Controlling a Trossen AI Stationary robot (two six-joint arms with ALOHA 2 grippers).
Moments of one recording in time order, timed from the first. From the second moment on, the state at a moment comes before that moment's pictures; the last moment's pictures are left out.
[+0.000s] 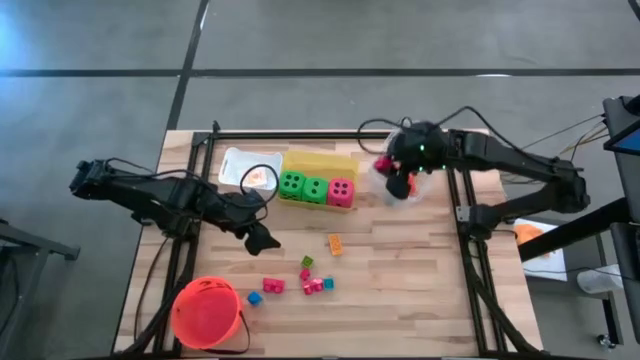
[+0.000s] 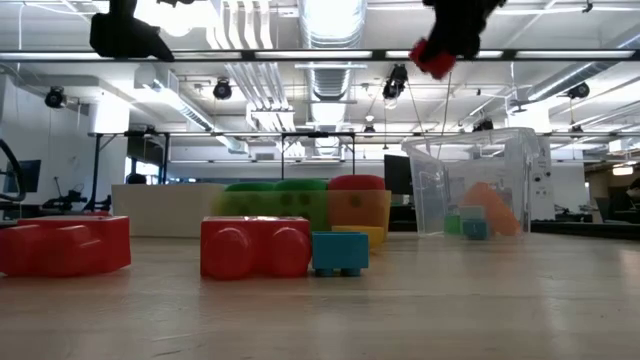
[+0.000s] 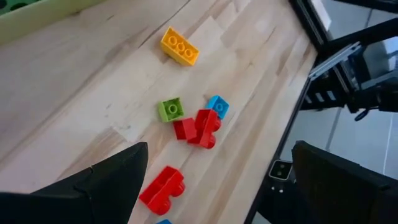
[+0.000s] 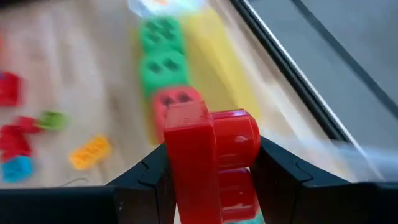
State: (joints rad) left arm -0.22 1.13 1.04 -0.75 -0.01 -1.03; right arm -0.26 1.19 1.26 -0.85 0.08 0.14
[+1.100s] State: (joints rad) left arm -0.19 1.13 1.04 -0.75 0.00 -1.02; right arm -0.73 1.59 1.17 -0.94 0.05 0.05
